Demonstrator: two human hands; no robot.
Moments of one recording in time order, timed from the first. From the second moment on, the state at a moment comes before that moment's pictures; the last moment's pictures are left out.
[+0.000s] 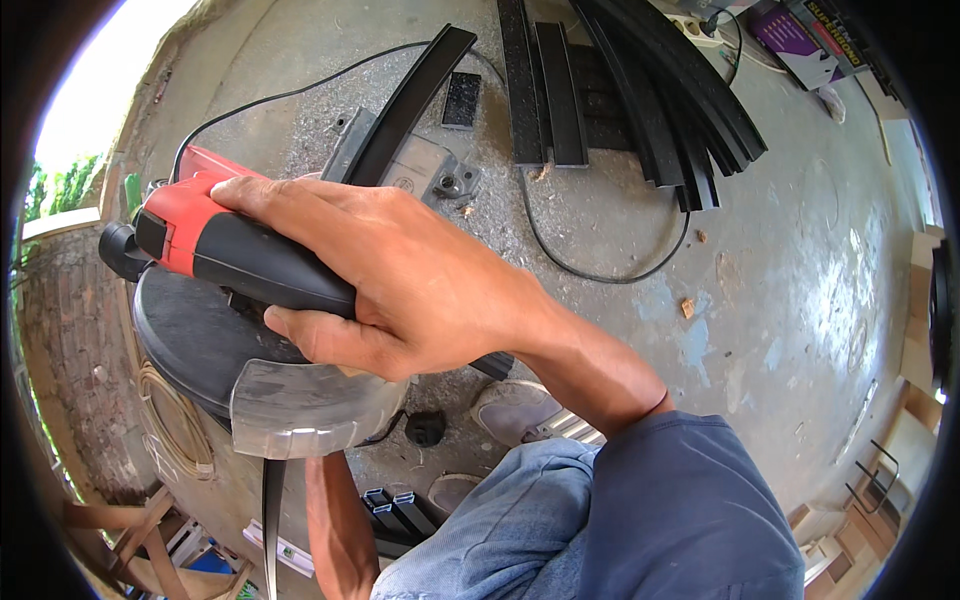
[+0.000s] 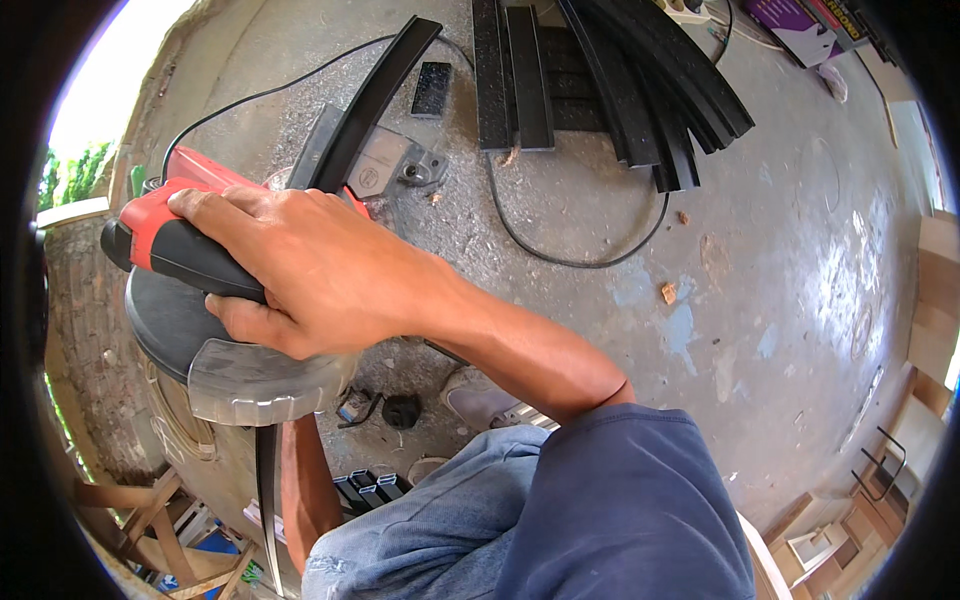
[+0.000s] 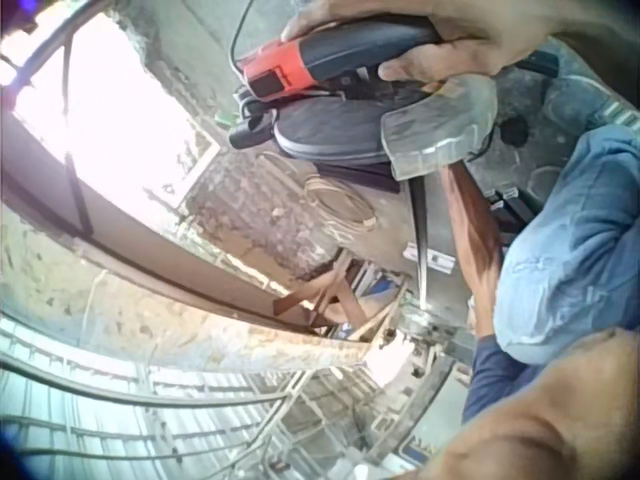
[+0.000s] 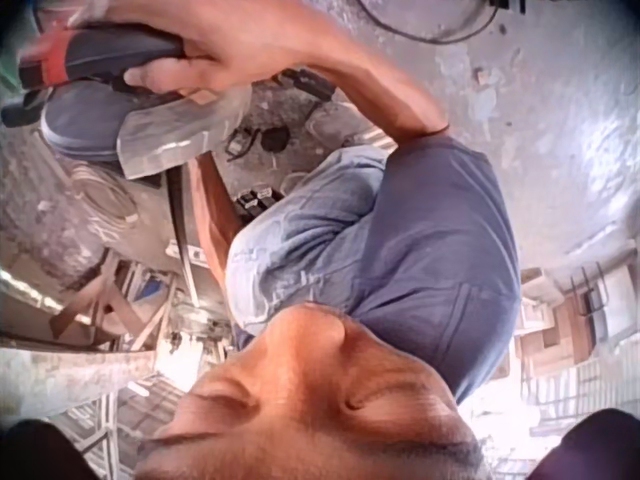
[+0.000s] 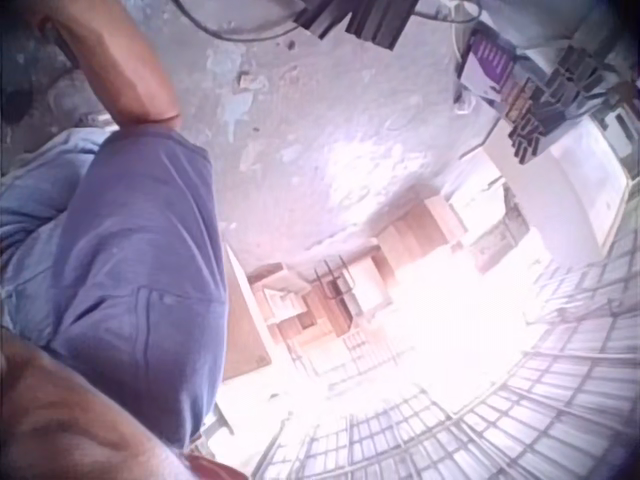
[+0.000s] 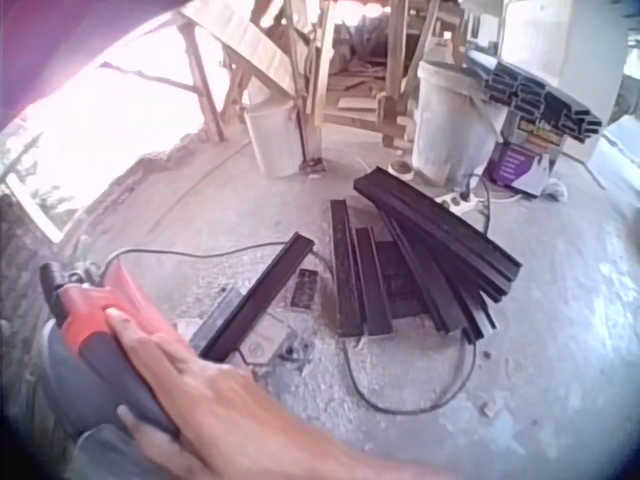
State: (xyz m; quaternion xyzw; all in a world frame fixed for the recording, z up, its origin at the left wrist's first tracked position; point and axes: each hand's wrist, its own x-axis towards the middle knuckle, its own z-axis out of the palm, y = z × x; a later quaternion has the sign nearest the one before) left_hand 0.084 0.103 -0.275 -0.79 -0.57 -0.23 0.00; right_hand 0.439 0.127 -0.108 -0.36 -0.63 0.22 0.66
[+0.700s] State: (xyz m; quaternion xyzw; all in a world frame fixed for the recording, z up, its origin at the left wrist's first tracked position) left_hand 0.086 0.106 -0.280 -0.79 -0.57 -0.24 0.00; right_hand 0.439 0.127 -0.109 -0.35 -0.63 0.22 0.66
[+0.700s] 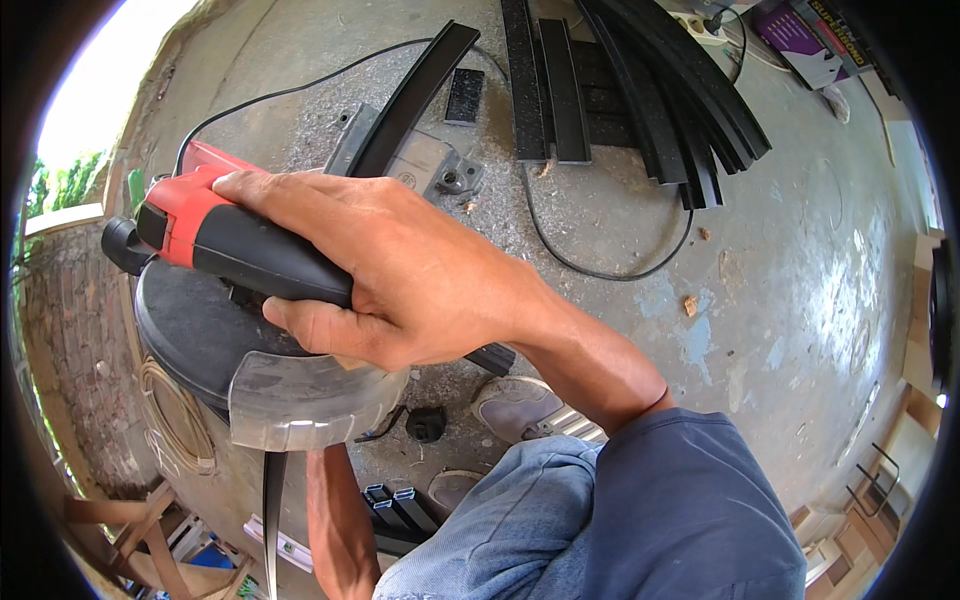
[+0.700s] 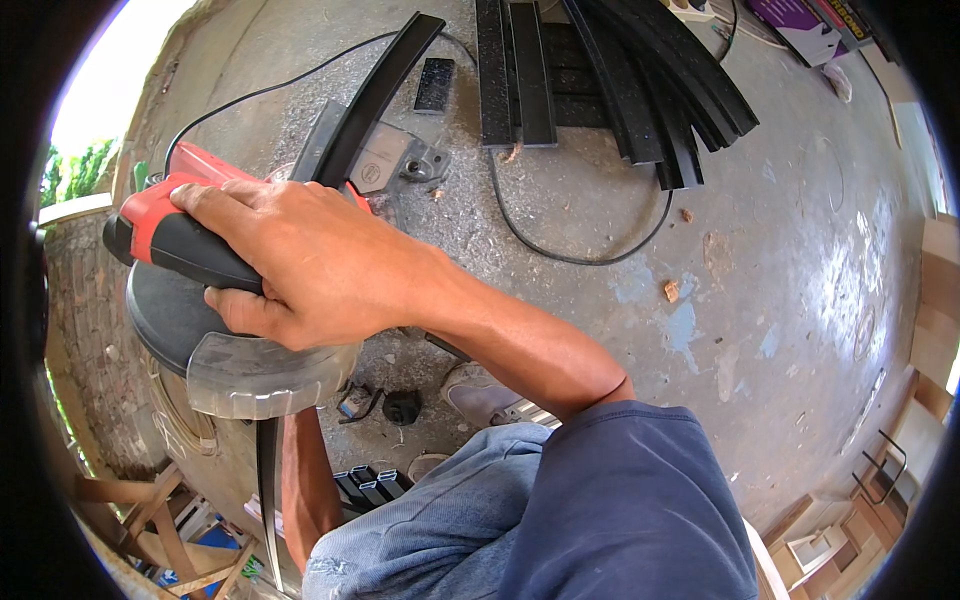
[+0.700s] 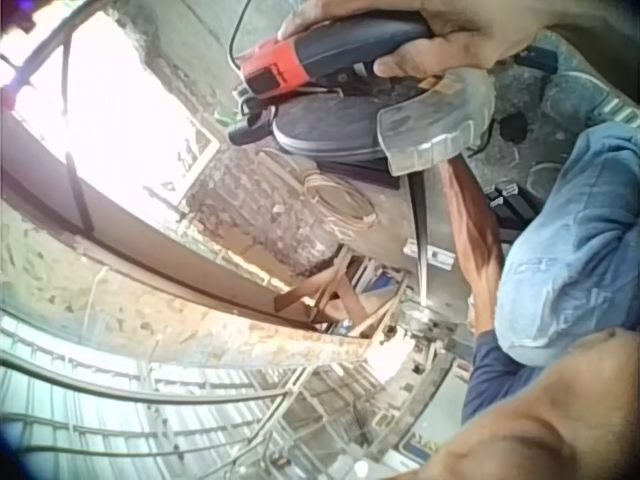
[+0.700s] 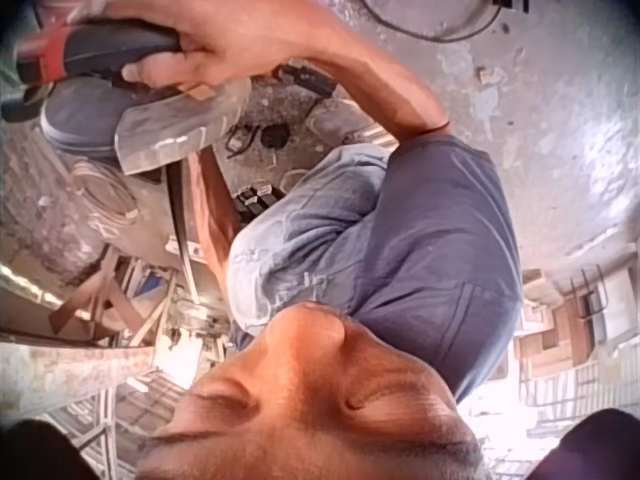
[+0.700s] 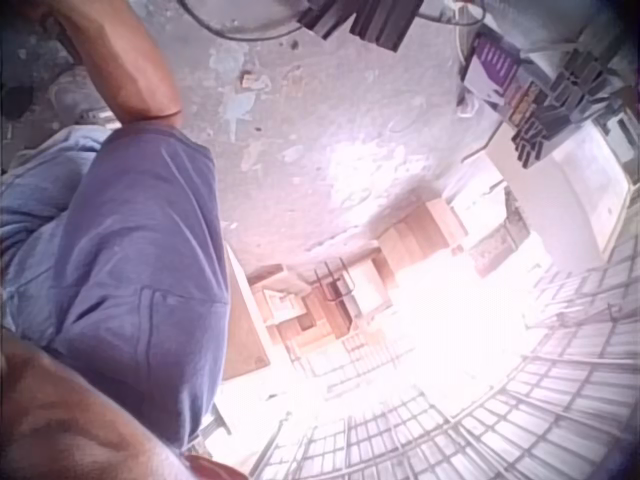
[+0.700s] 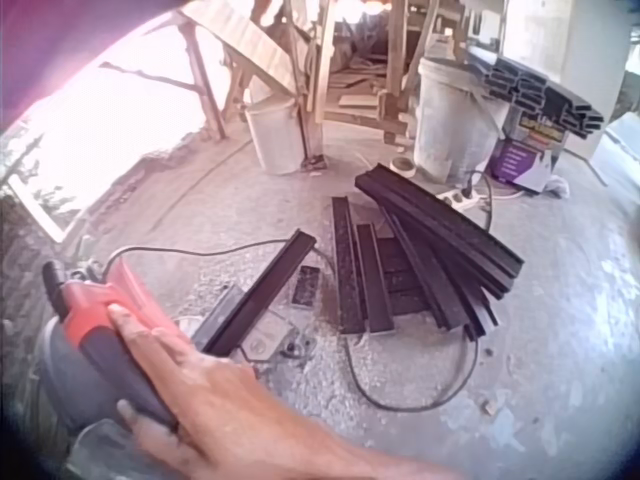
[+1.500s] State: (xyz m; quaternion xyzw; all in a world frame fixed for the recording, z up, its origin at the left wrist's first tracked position) left_hand 0.088 0.107 -0.273 -0.80 -0.56 -0.23 -0.01; right_hand 0.443 0.126 -0.105 -0.35 -0.63 0.25 0.65
